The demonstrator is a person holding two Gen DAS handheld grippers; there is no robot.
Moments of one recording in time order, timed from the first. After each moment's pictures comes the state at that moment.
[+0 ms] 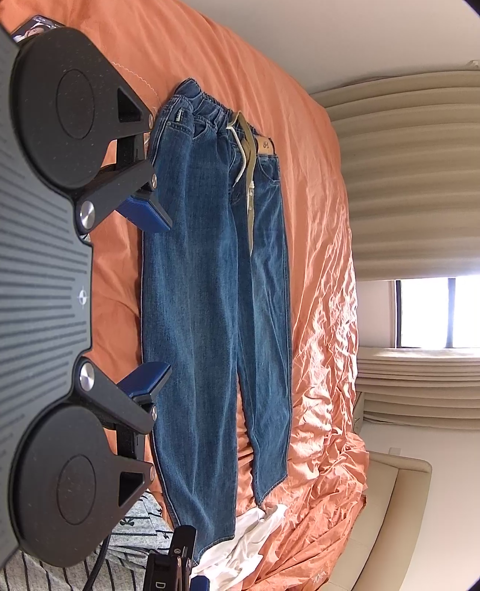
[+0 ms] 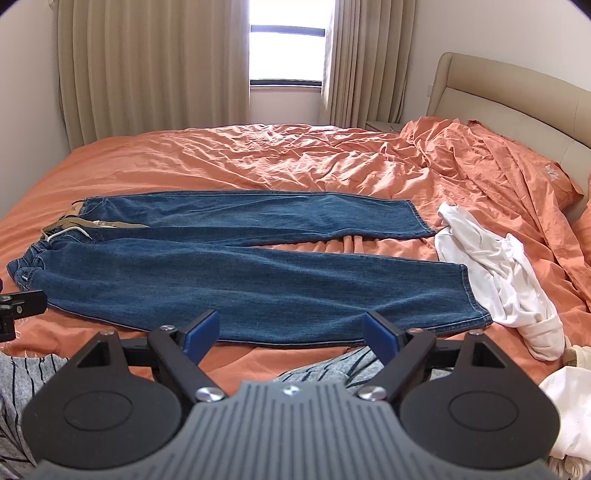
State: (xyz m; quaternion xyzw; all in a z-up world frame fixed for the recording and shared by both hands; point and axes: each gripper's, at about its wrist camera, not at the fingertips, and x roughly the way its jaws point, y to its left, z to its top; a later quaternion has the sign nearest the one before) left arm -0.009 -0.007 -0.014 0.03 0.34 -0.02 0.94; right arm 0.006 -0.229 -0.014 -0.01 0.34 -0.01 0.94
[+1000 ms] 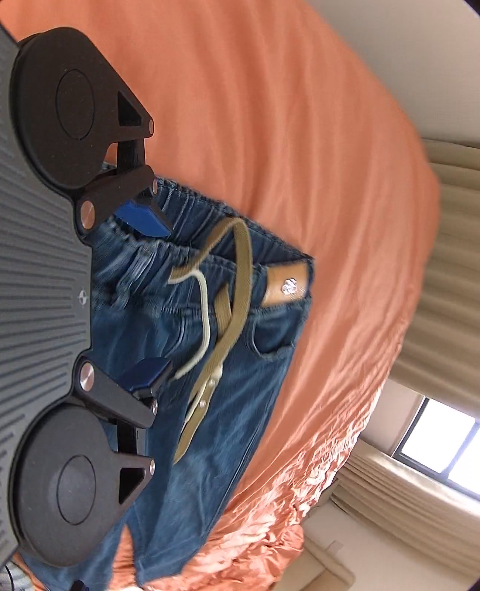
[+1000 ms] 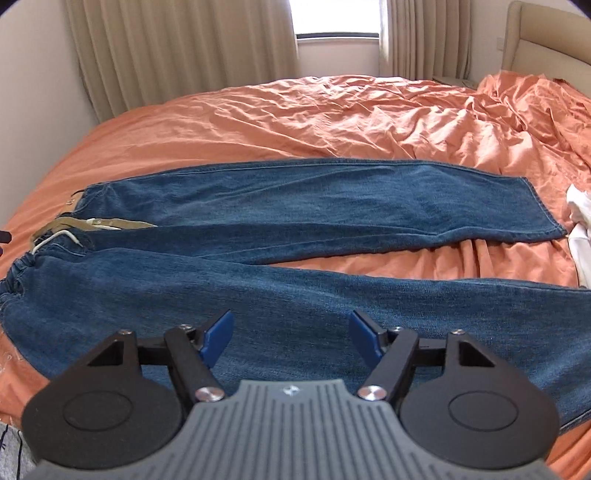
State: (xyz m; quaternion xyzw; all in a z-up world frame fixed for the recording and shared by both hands) left arm 0.265 0.333 -0.111 -0.18 0.43 -0.01 0.88; right arm 0.240 -0.203 -0.131 0.03 0.42 0.06 0.91
